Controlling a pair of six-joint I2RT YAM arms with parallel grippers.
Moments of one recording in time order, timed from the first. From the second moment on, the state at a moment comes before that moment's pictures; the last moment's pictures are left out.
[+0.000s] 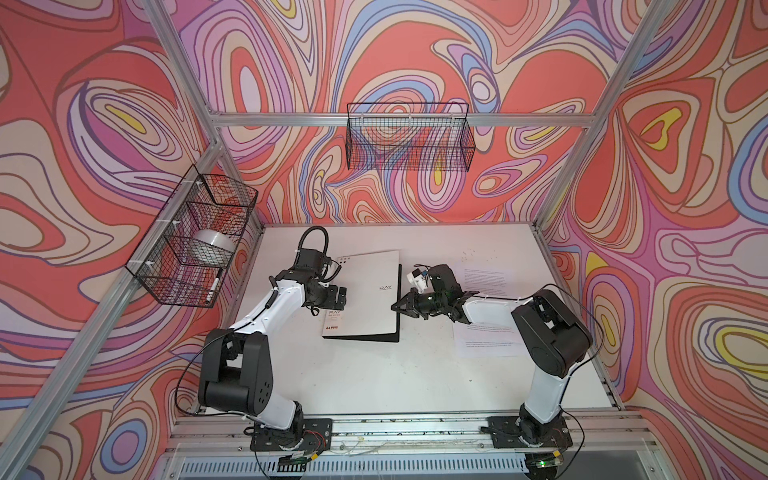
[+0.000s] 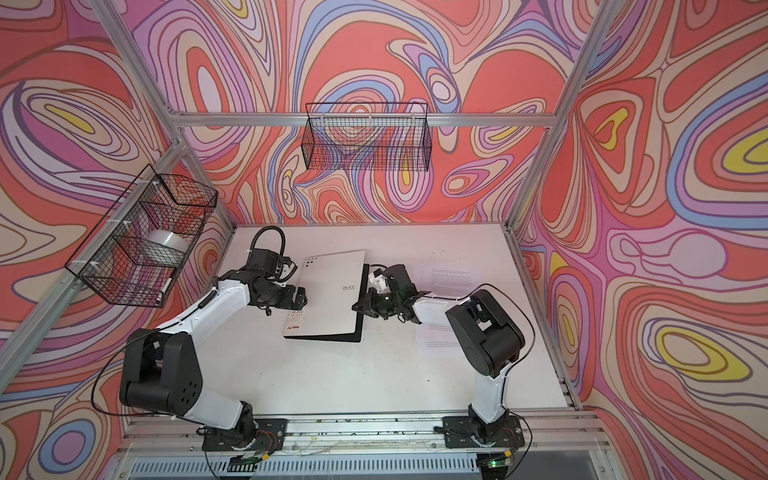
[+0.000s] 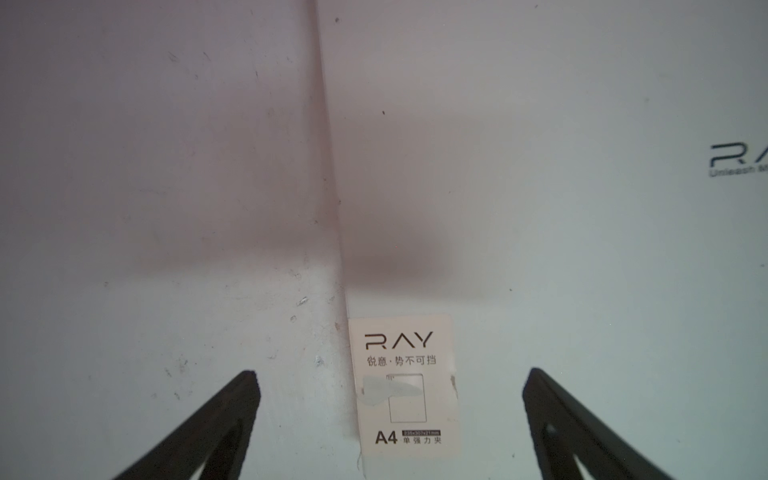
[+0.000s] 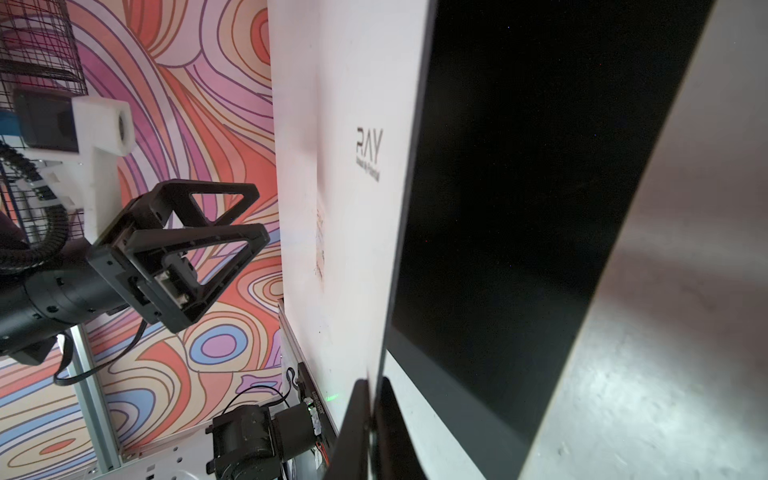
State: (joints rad) left arm -0.14 1.53 1.07 -0.69 0.13 -0.04; right arm 0.56 1.85 0.98 0.18 -0.70 0.92
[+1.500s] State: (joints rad) left arm -0.07 1.60 1.24 -0.87 0.63 0.02; right arm 0.45 1.71 1.25 -0.50 -0.75 0.51
